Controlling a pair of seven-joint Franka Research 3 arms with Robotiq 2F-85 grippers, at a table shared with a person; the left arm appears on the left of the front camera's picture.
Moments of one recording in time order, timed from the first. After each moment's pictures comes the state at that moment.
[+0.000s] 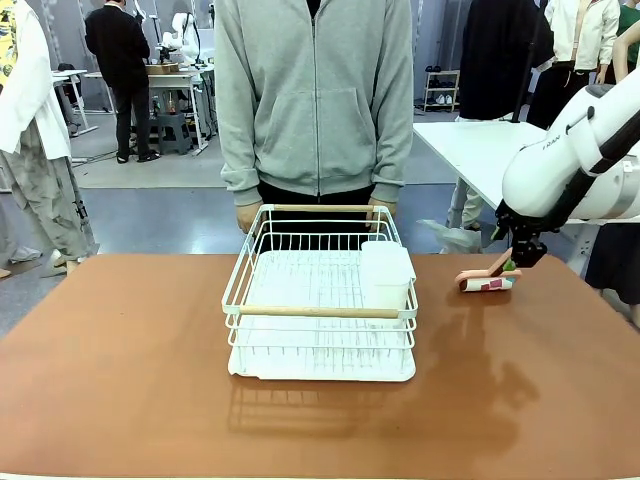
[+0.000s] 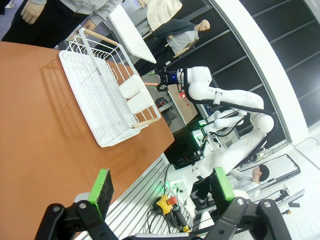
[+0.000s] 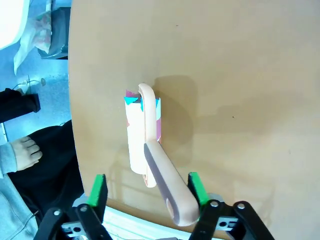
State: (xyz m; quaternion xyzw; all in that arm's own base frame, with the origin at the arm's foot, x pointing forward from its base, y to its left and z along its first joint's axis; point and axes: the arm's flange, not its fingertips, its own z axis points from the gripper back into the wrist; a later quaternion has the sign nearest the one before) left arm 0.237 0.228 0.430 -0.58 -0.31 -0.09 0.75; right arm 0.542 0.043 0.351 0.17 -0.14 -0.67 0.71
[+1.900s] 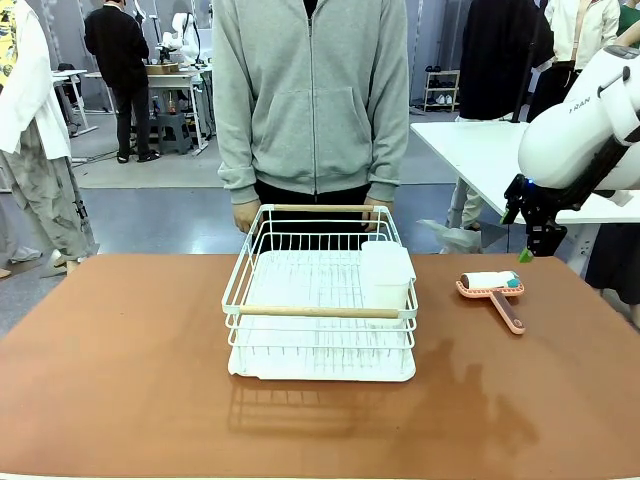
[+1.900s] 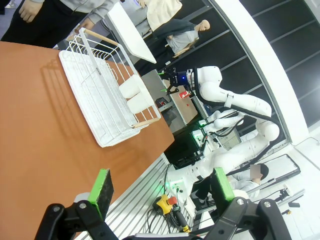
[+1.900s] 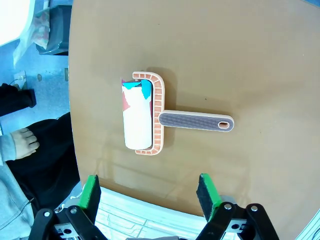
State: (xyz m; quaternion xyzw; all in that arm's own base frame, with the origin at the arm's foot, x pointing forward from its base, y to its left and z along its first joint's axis) left arm 0.237 0.228 0.430 -0.58 -0.31 -0.09 0.75; right arm 0.511 0.048 0.394 0.15 -0.12 -0.67 0.72
